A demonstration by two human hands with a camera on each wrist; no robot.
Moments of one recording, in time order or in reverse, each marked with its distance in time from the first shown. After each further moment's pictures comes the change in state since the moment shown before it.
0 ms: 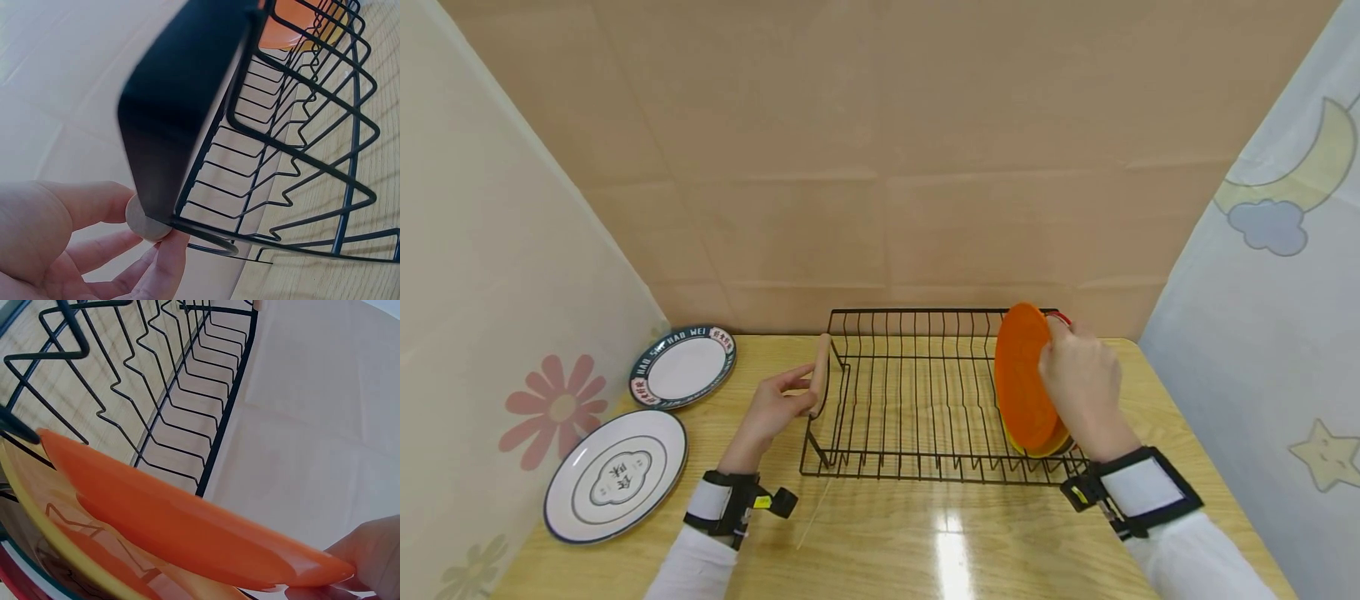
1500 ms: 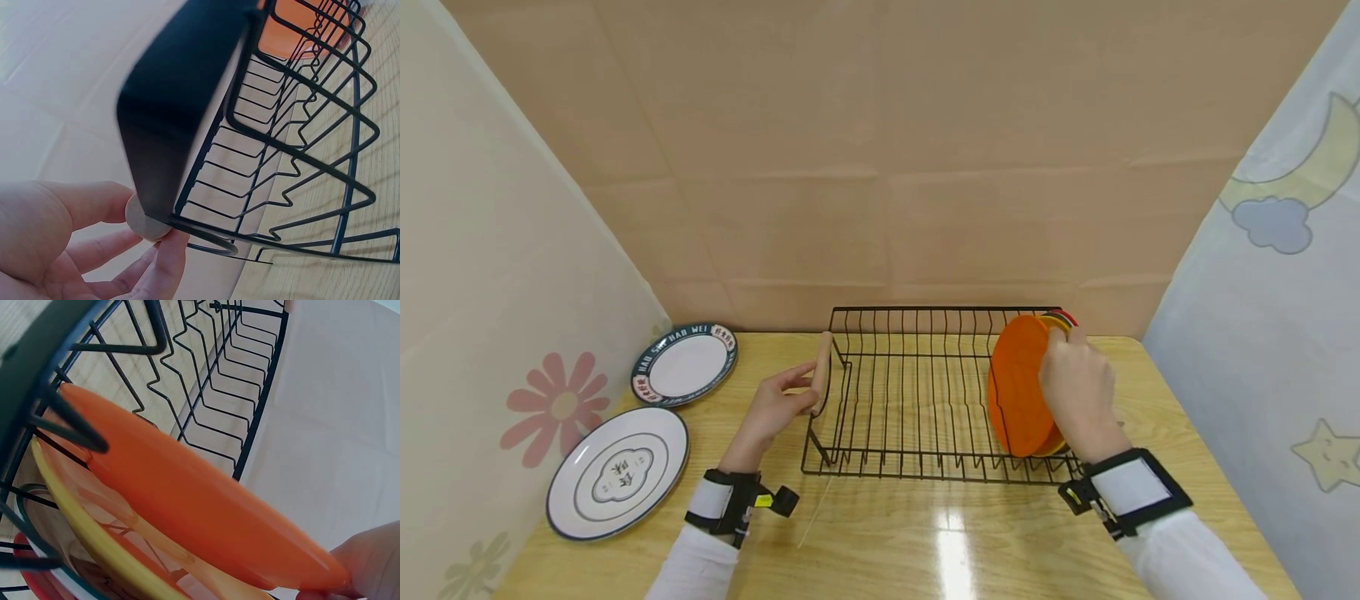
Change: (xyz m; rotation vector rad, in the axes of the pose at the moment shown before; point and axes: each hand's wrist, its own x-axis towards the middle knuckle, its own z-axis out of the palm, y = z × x) left_hand 0.014 -0.025 0.002 -0.025 0.038 -0.010; right_hand -0.013 0.002 0.016 -0.011 -0.052 0.042
